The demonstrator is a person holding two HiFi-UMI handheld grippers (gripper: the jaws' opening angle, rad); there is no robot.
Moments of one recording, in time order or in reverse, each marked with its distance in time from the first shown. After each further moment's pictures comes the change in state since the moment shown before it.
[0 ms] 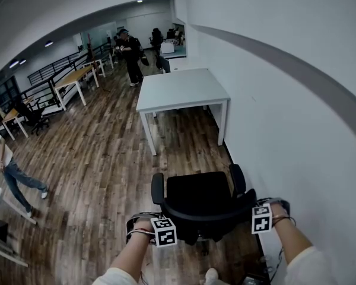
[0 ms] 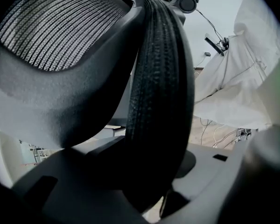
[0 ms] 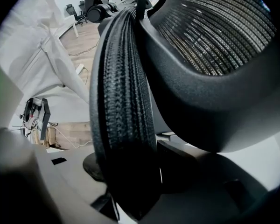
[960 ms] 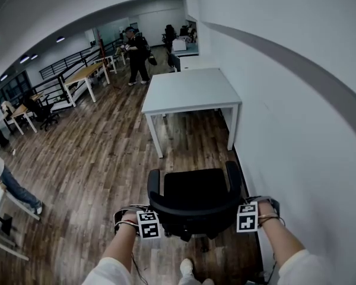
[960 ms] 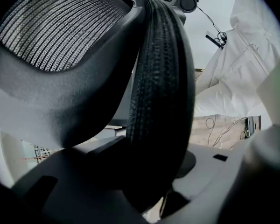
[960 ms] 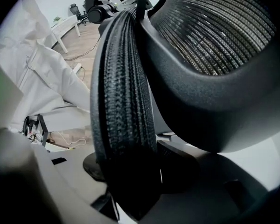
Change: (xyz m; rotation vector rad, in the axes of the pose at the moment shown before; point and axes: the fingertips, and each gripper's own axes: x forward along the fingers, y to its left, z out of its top) left arm 0.022 0.107 -0.022 -0.054 0.018 0.012; right arm 0.029 -0.122 0.026 -0.056 -0.026 0.004
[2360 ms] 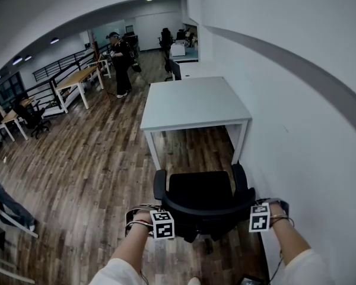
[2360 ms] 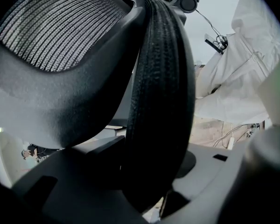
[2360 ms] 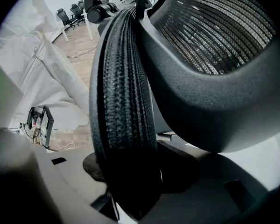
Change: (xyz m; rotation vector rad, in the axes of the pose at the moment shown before) left arm 0.059 0.220 -0.006 0.061 -0.022 0.011; right arm 0.059 -0.194 0.008 0.075 0.039 0.008
